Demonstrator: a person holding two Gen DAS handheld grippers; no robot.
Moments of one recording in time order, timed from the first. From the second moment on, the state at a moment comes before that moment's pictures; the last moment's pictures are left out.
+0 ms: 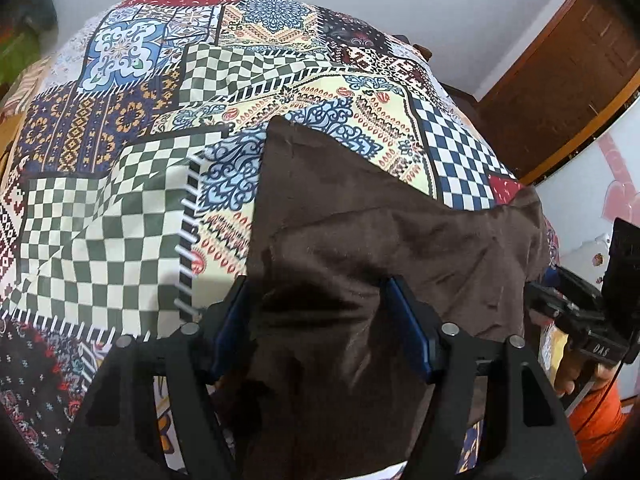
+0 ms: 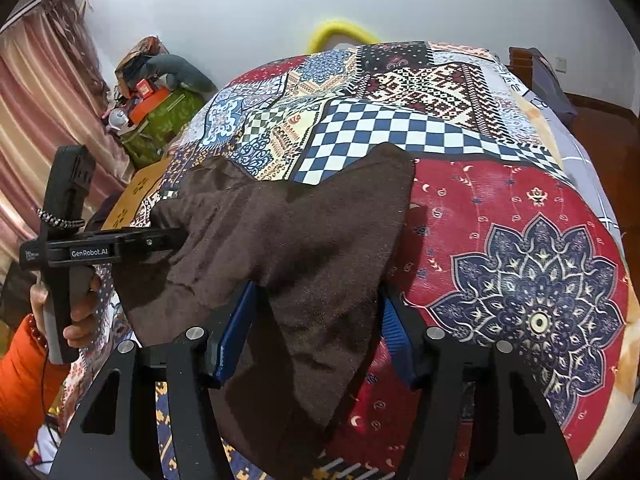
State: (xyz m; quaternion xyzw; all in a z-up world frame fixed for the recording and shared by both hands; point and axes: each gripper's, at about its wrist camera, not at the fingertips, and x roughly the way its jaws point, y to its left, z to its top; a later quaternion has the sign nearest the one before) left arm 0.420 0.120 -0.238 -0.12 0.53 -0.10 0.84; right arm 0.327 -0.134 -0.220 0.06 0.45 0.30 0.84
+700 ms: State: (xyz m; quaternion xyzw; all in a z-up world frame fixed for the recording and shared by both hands) left arm 0.320 0.142 -0.148 -0.08 0.44 -0.04 0.89; right arm 0.267 -0.085 -0.146 0.04 0.39 0.37 0.84
